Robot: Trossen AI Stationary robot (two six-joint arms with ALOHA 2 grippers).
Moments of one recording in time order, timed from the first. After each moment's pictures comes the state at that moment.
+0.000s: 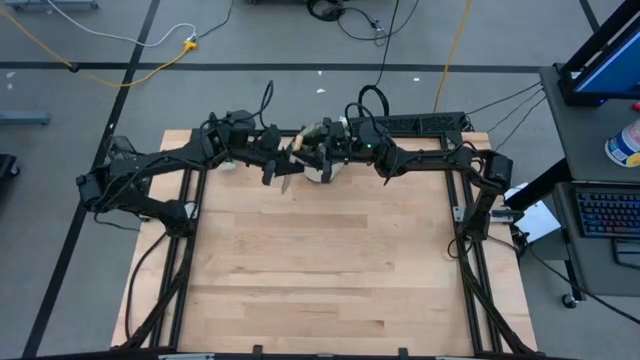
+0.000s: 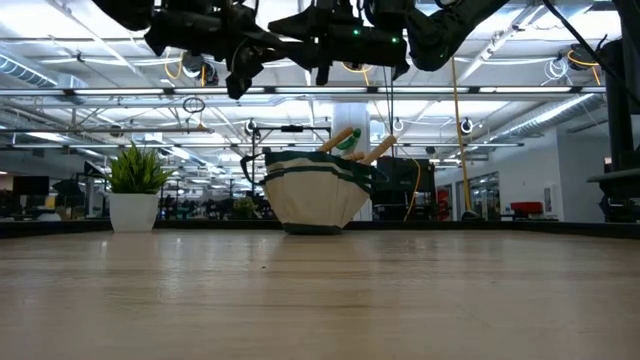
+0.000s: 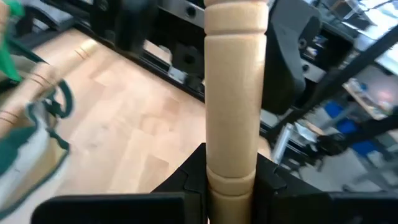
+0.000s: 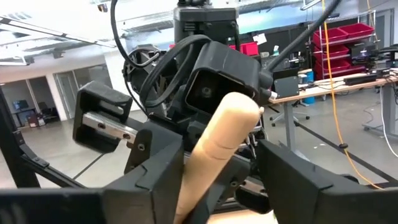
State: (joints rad) left arm 0.49 1.26 0.93 0.02 0.65 -0.40; right arm -0.35 1.79 1.21 0.79 -0.34 0.24
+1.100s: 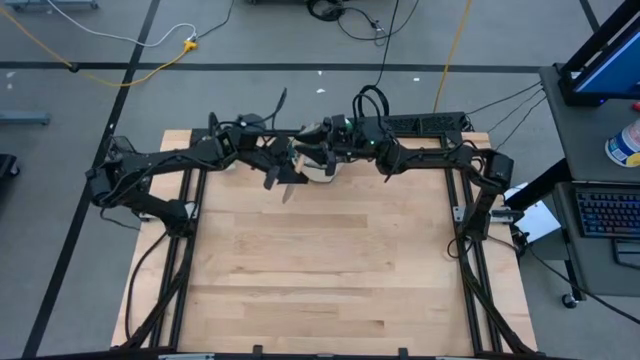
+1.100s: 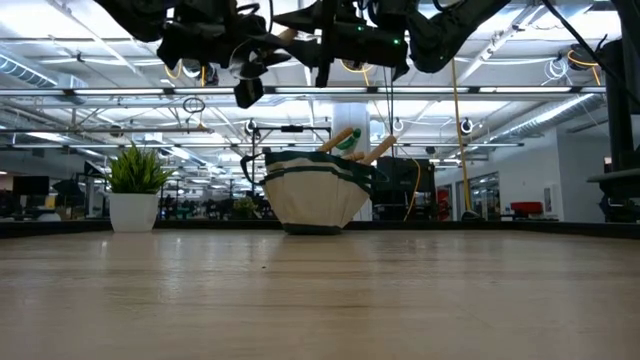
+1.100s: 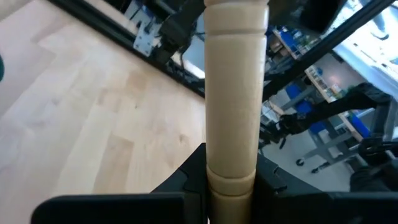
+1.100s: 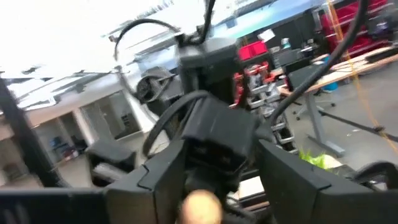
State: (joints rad) left arm 0.49 1.34 0.92 0.07 0.82 -0.45; right arm -0.37 1.79 1.21 0.84 -0.39 0.47
